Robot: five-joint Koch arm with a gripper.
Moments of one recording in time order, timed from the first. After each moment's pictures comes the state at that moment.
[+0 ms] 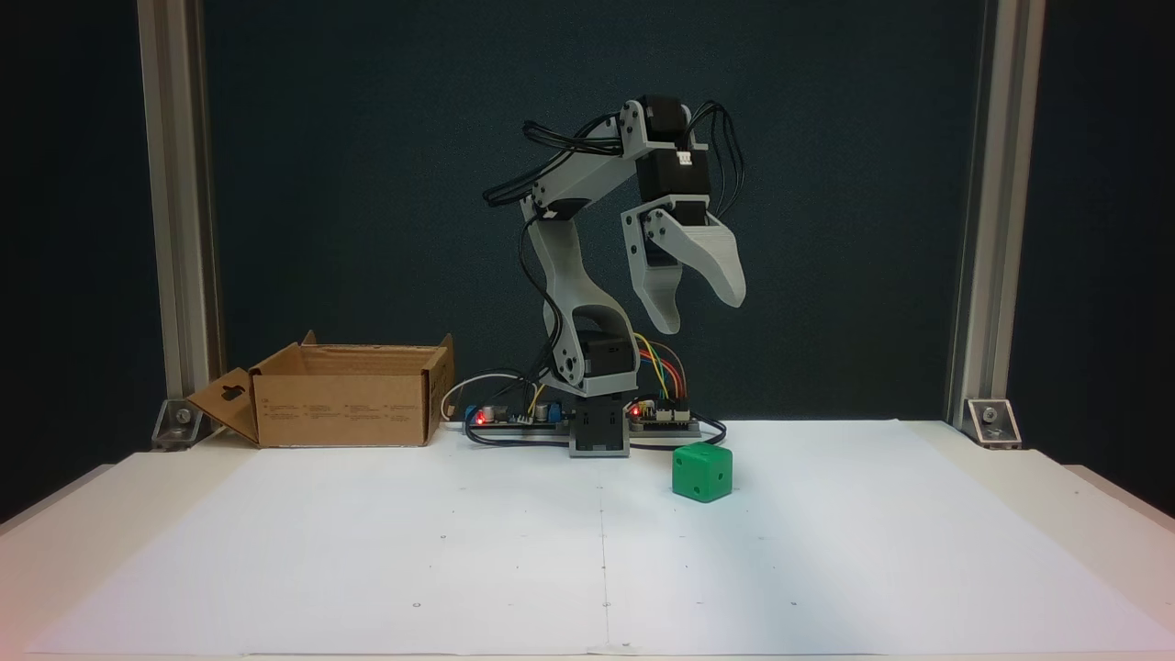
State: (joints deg) arm -34.5 118.2 69.7 93.4 -8.7
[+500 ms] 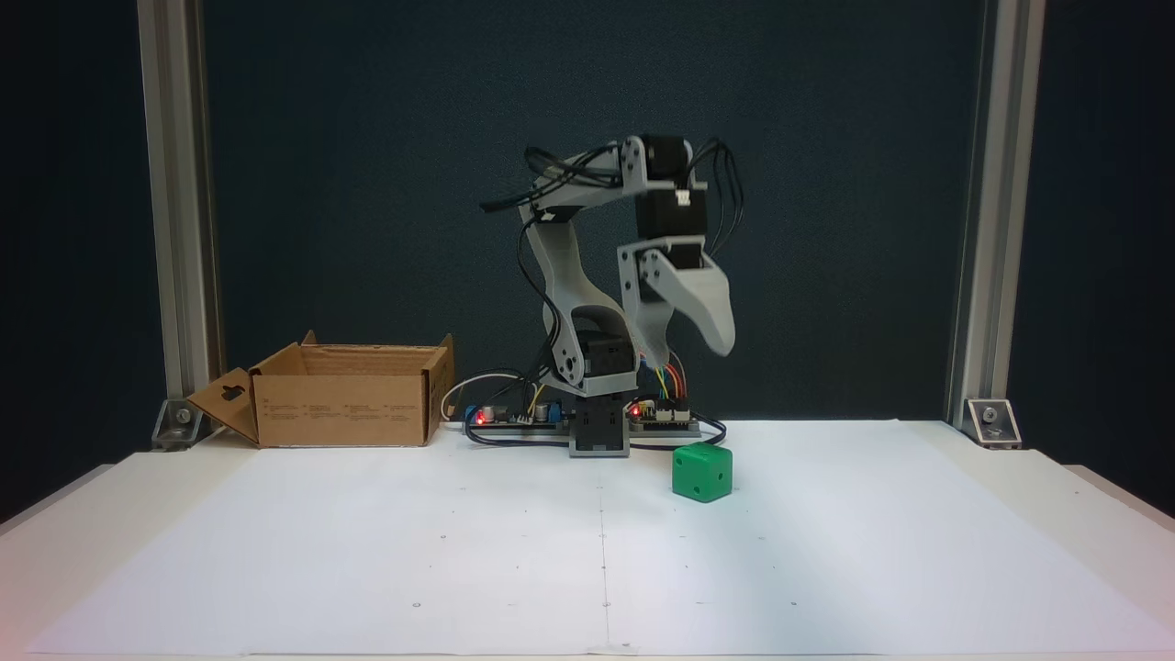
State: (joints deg) arm -33.9 120.5 84.1 84.7 -9.1
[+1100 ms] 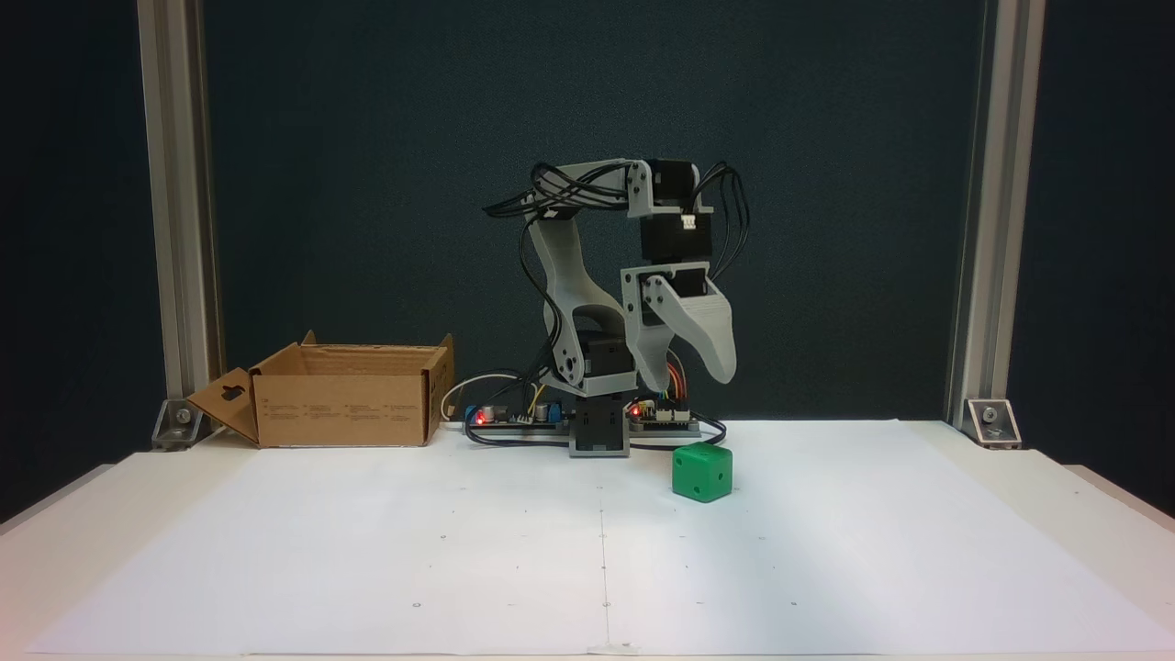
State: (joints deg) arm -33.9 117.7 89.7 81.6 -9.1
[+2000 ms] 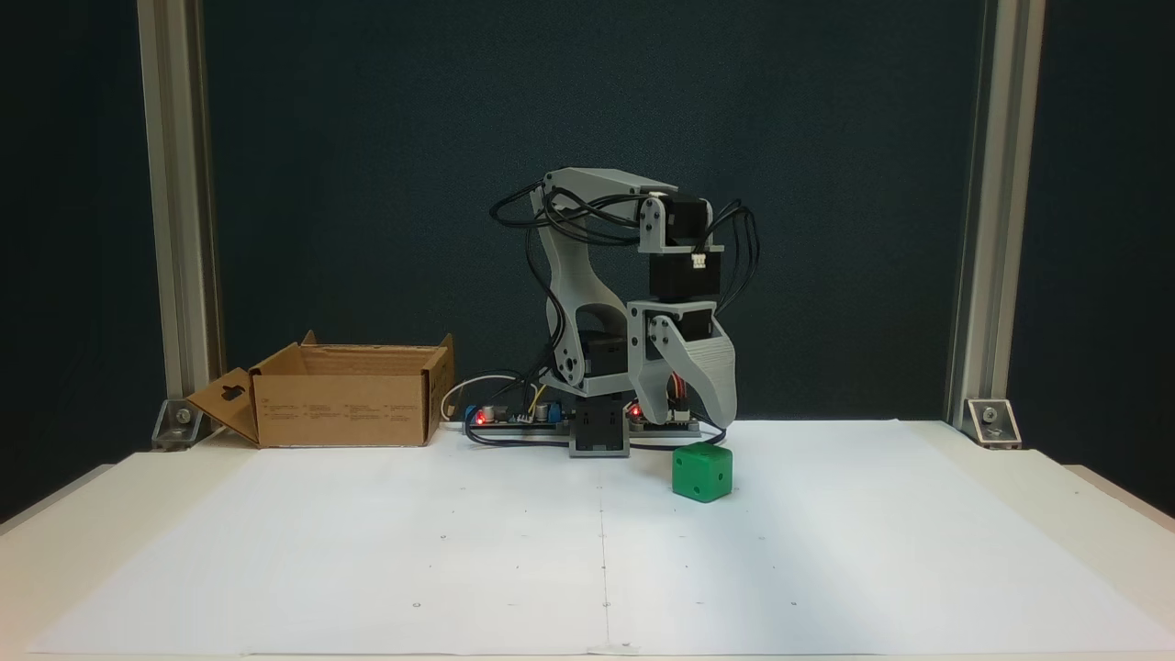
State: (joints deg) arm -34.5 110.7 94.3 74.8 -9.1
